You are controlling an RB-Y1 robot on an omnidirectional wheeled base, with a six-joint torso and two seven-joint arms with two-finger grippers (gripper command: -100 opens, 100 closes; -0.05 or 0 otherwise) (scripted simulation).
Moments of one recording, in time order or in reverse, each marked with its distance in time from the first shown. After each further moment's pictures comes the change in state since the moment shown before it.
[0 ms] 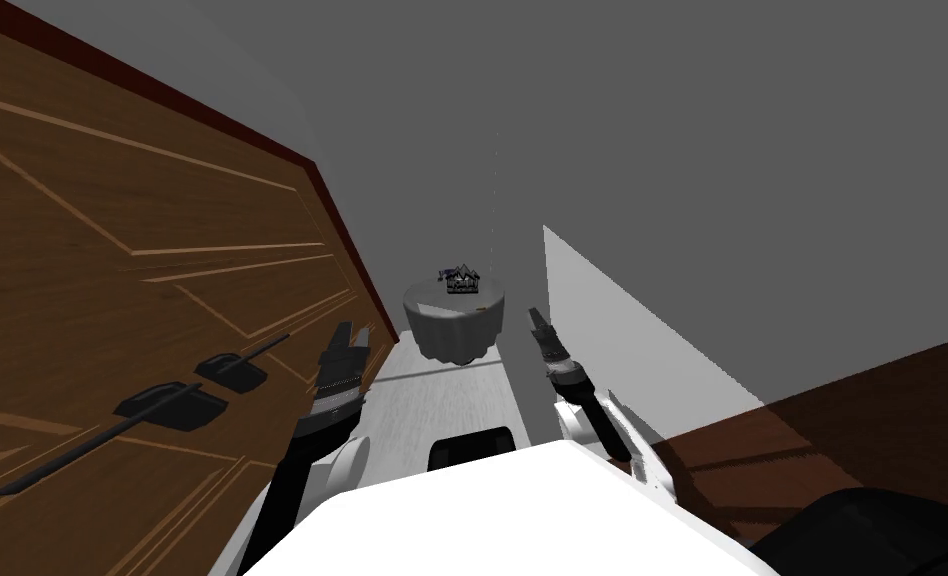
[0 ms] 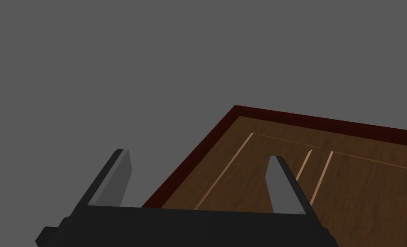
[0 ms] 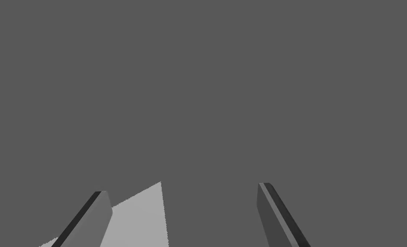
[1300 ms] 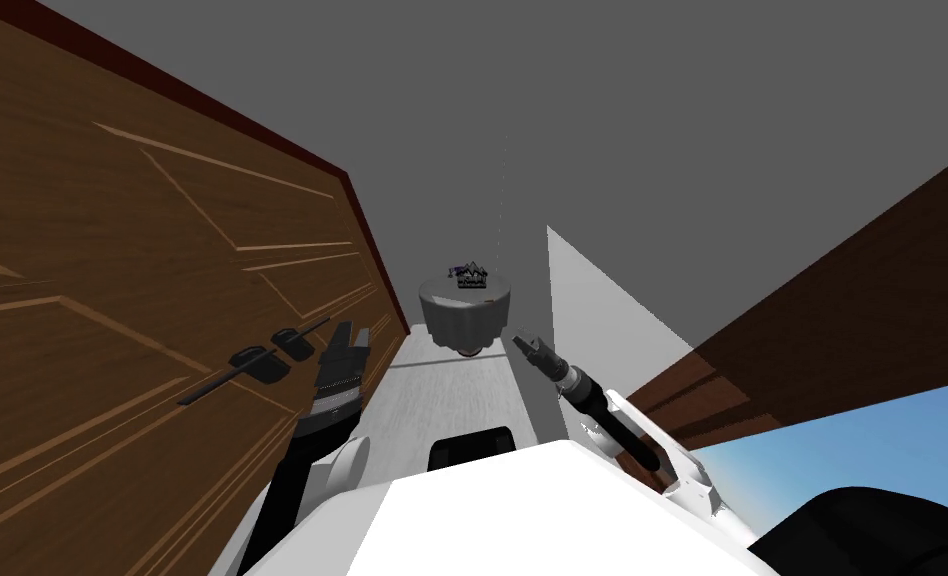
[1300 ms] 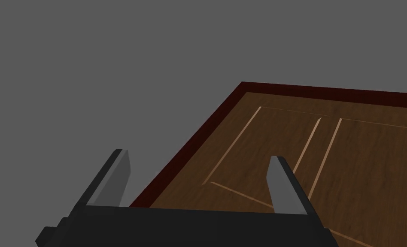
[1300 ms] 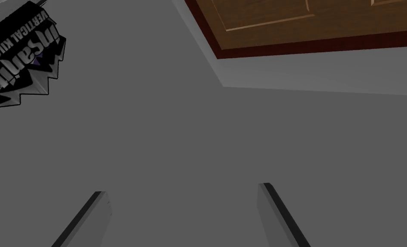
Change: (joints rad) left arm 0.000 0.000 0.000 0.000 0.000 0.000 0.000; right arm 0.030 -0.349 0.036 0.087 0.180 -0.154 -0.015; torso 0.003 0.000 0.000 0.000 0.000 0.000
